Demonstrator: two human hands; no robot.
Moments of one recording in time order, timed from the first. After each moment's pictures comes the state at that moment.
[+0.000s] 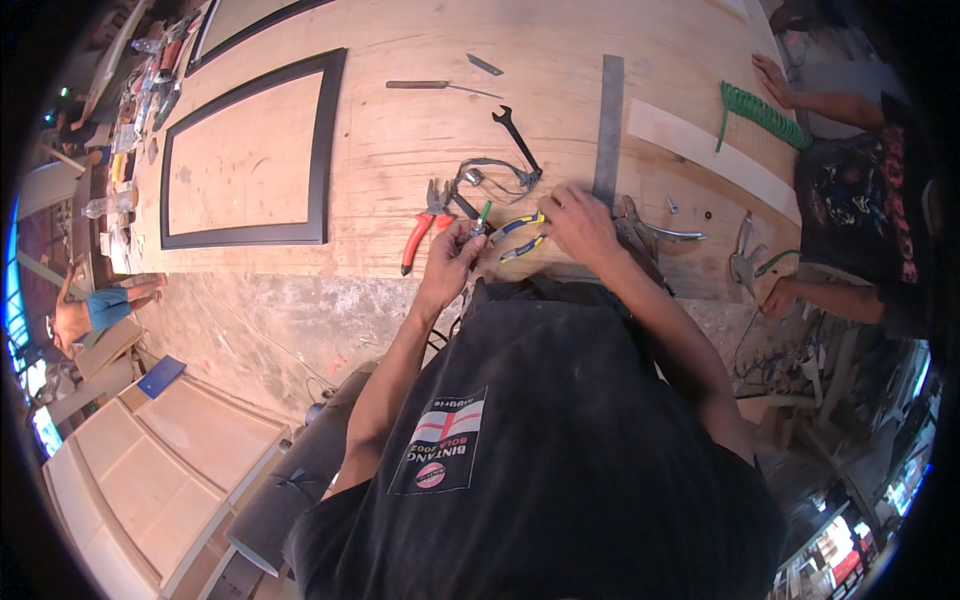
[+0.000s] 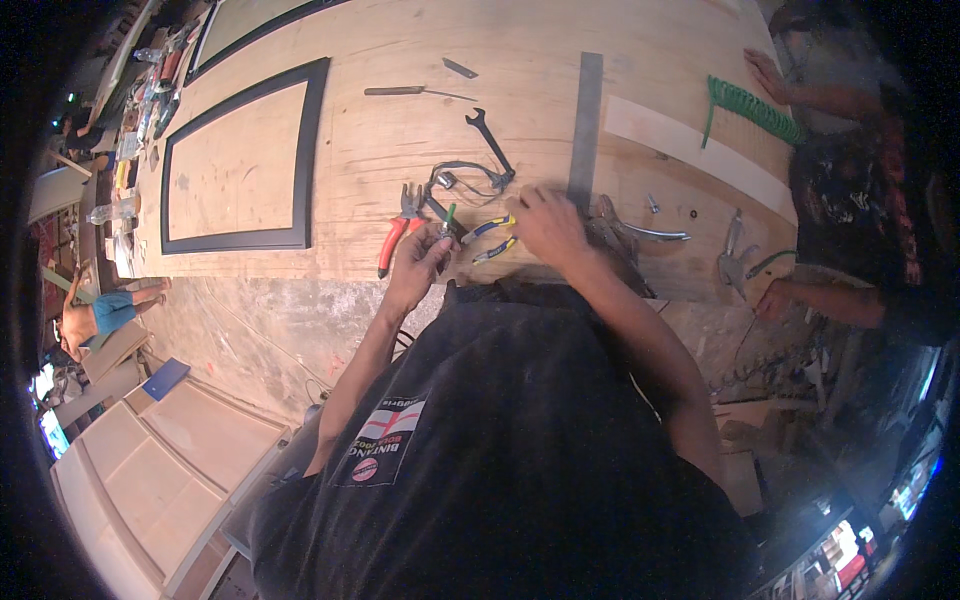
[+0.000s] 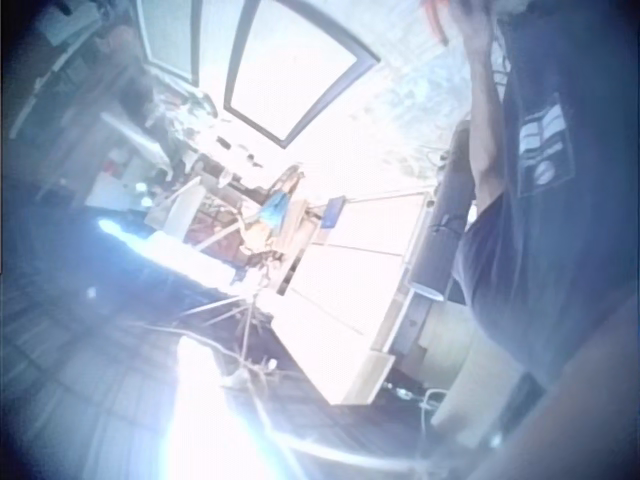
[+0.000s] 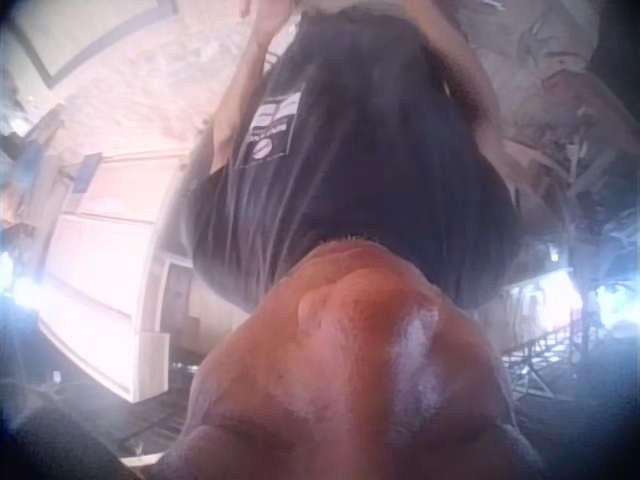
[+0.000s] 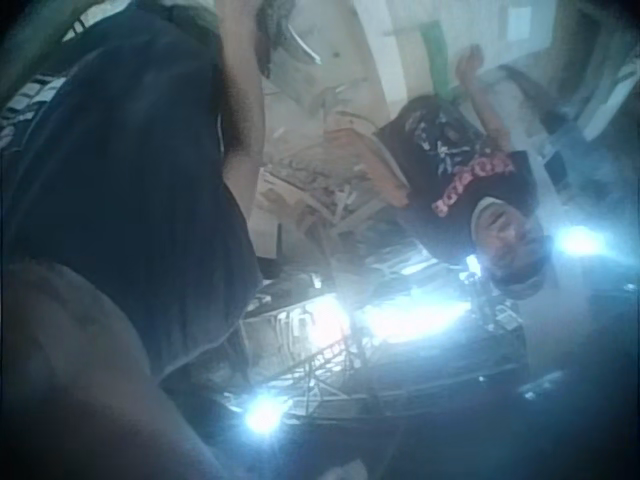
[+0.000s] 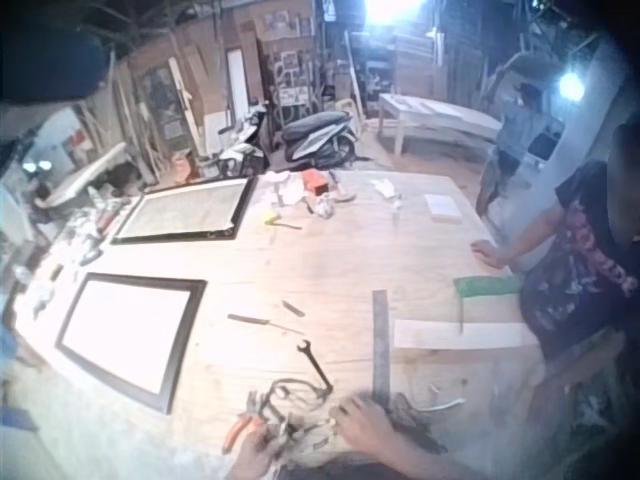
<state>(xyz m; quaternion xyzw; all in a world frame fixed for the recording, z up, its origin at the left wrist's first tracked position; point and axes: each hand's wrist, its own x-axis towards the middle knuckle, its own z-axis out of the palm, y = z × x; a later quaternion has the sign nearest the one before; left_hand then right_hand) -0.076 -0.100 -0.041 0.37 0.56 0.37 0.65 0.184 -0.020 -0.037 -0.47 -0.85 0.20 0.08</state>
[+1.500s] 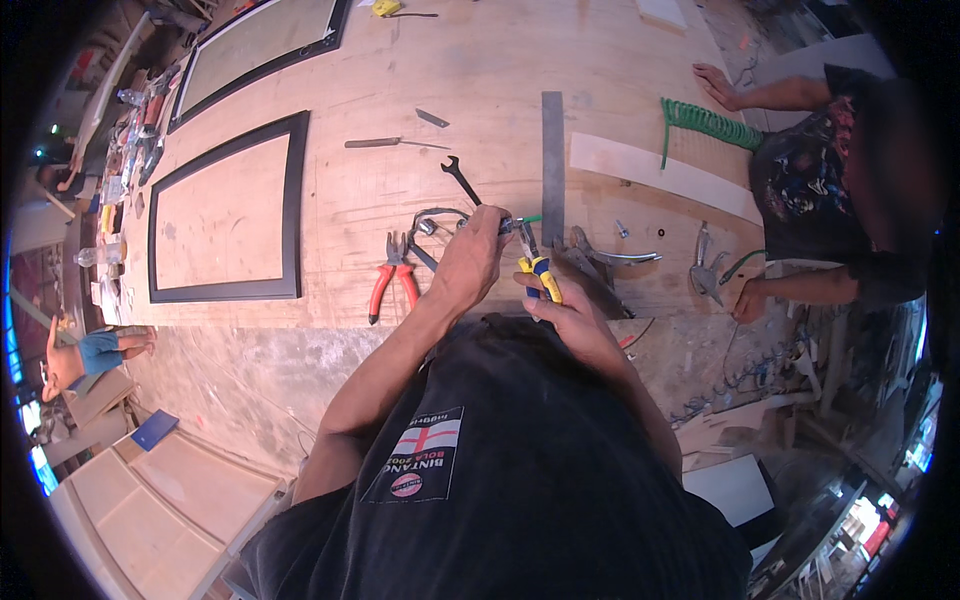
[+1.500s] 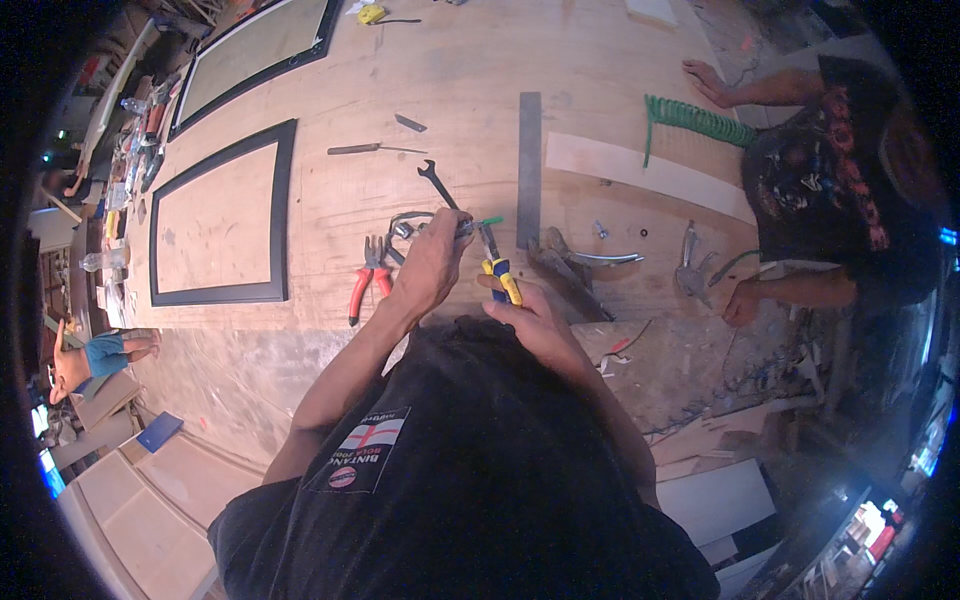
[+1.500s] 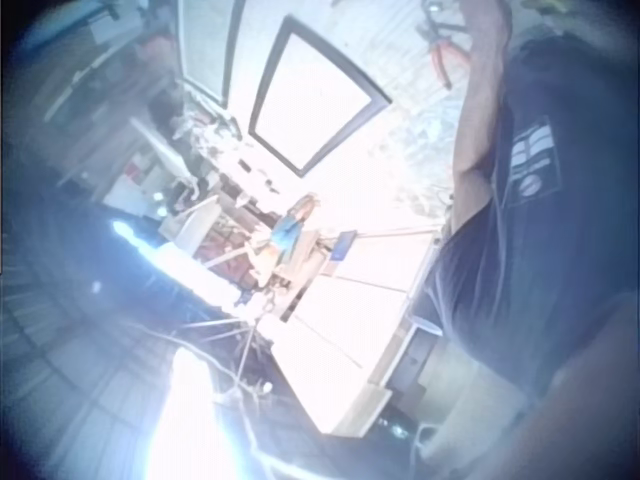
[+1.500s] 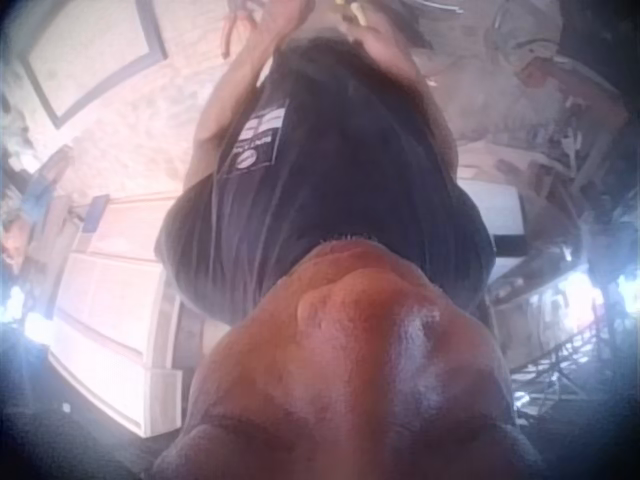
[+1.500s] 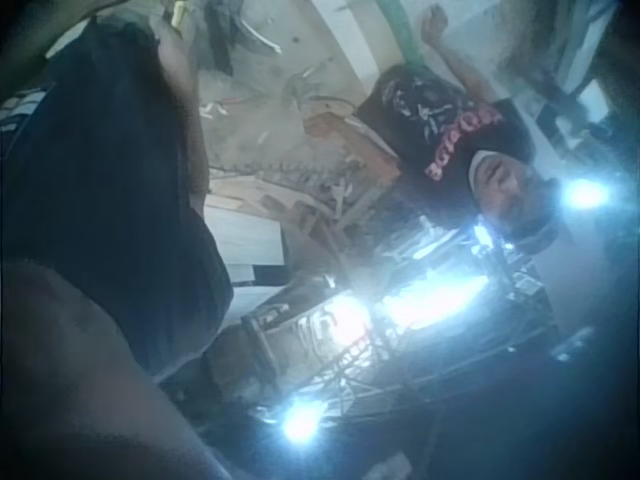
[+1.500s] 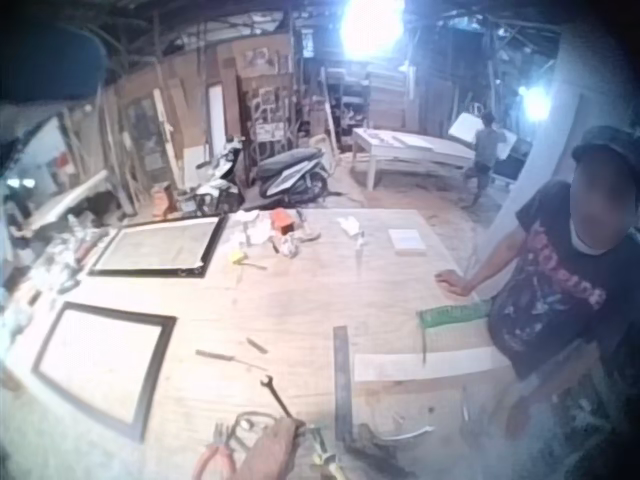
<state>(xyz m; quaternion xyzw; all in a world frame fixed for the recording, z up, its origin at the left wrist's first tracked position) 0.026 -0.016 0.048 0.75 0.51 0.27 0.32 0.225 -0.094 0.063 -0.53 -0.41 0.70 0.25</state>
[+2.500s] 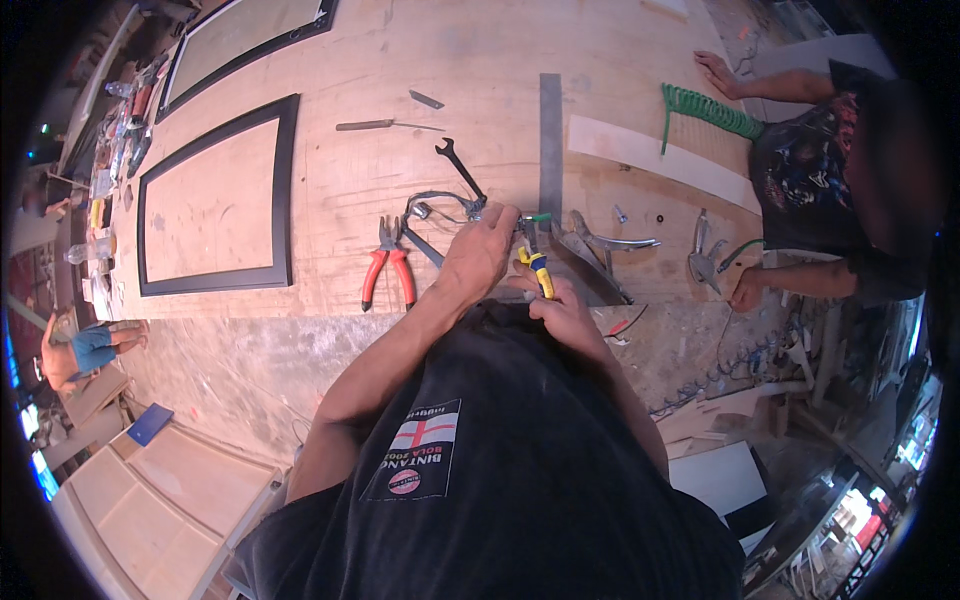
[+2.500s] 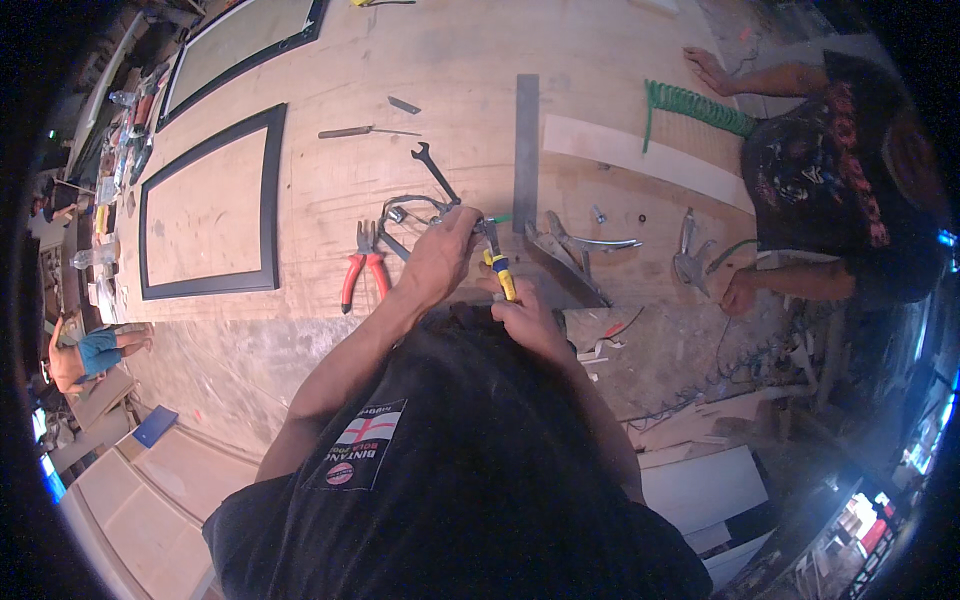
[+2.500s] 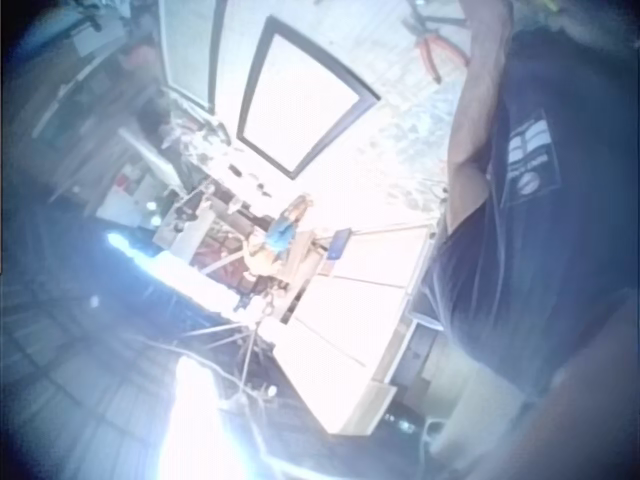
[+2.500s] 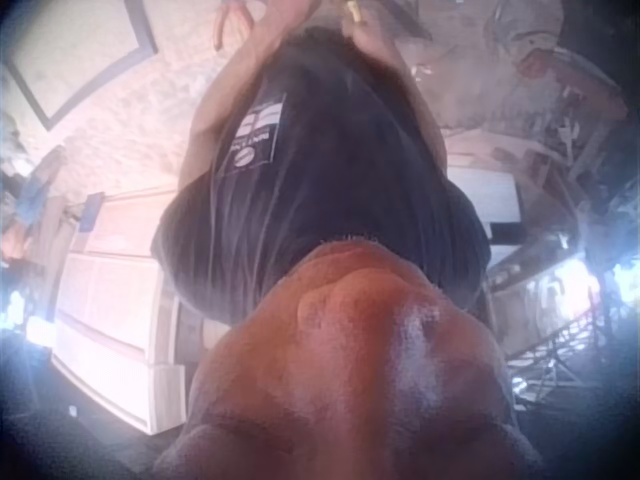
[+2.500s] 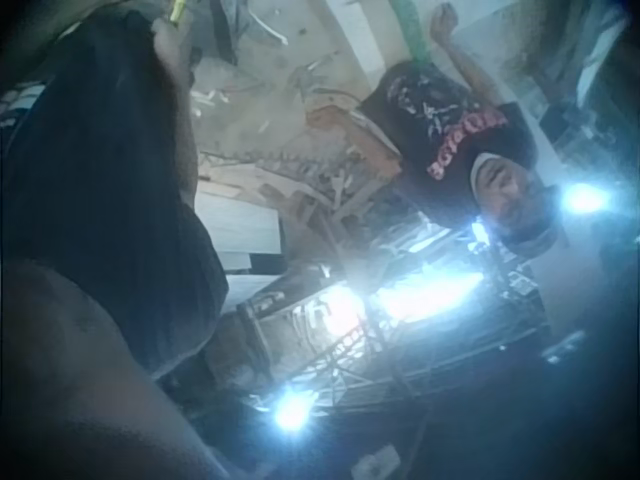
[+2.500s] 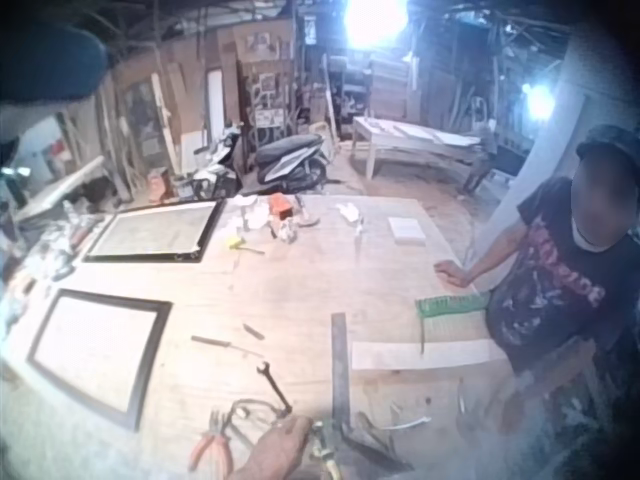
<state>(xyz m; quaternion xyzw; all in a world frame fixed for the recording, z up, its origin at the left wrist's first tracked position) 0.034 -0.027 0.018 0.80 0.49 0.22 0.28 0.223 -0.111 0.012 -0.55 -0.46 0.66 0.23</state>
